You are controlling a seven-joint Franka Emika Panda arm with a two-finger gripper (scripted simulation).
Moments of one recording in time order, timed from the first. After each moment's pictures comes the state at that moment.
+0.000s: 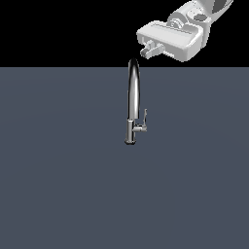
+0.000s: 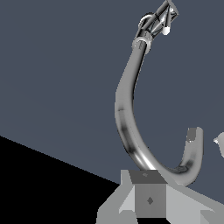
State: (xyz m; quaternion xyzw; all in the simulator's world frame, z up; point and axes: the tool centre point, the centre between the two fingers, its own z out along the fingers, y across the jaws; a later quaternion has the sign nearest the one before) arm 0.003 -0.060 0.321 -0.80 0.35 0.35 0.34
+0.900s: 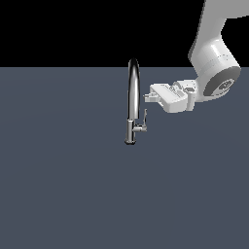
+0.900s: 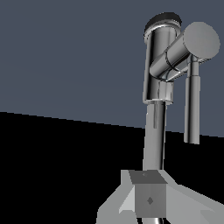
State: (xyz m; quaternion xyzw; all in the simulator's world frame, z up) arm 0.054 -0.081 0.181 -0.58 0.47 0.46 0.47
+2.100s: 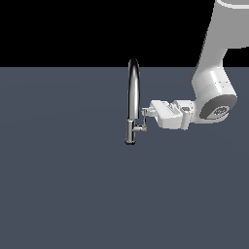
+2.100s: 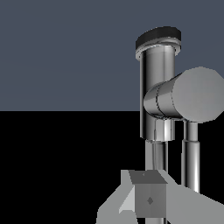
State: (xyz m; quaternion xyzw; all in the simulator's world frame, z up) arm 0.046 -0.075 0.131 -0.50 0.50 0.49 0.51
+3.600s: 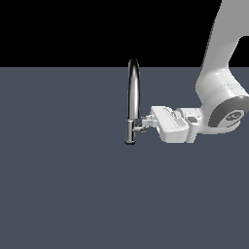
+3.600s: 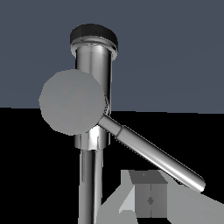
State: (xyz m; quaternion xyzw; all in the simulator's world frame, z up) arm -0.020 -0.065 0.125 -0.50 0.49 0.49 0.51
